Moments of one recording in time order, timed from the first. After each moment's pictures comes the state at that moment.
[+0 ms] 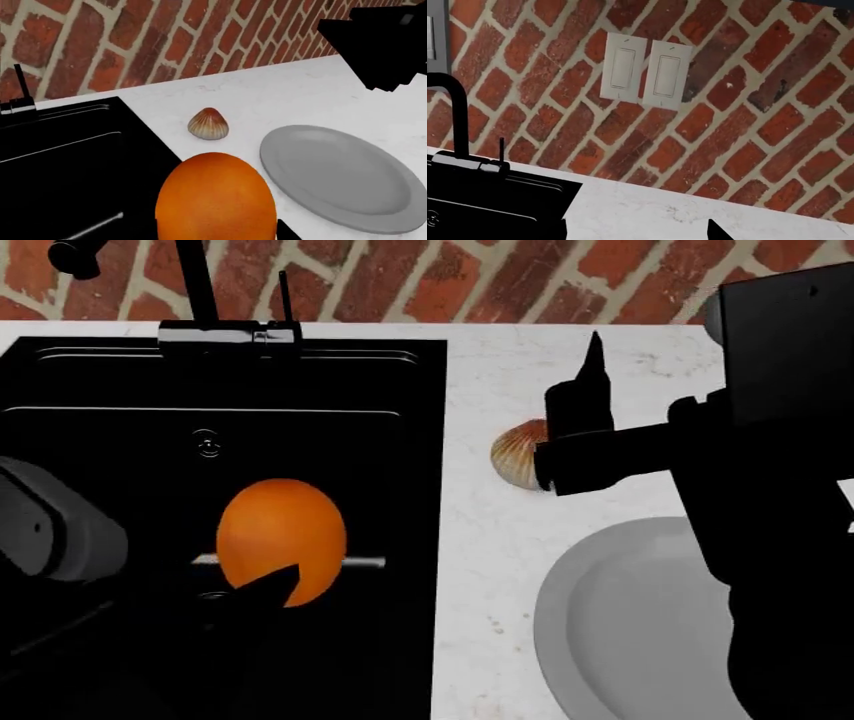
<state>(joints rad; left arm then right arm) -0.73 -0.28 -0.11 0.60 -1.04 -1.50 -0.06 0.91 0.35 0.01 -0.56 0.36 1.35 0.00</state>
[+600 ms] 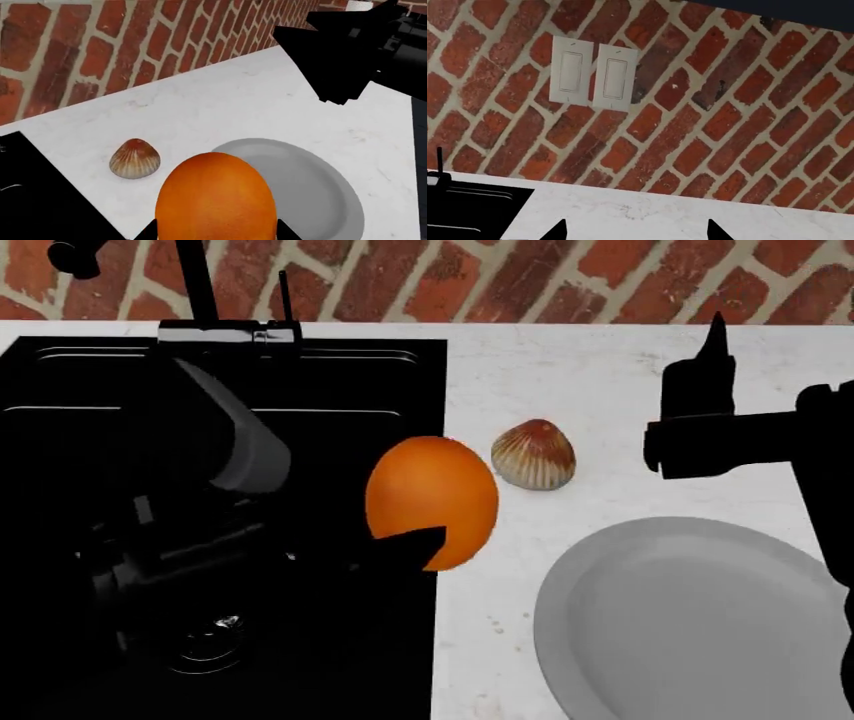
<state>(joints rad) -0.99 -0.20 0.20 0.31 -1.03 -1.36 0.01 0.93 0.45 0.11 -0.59 0.36 1.40 0.00</state>
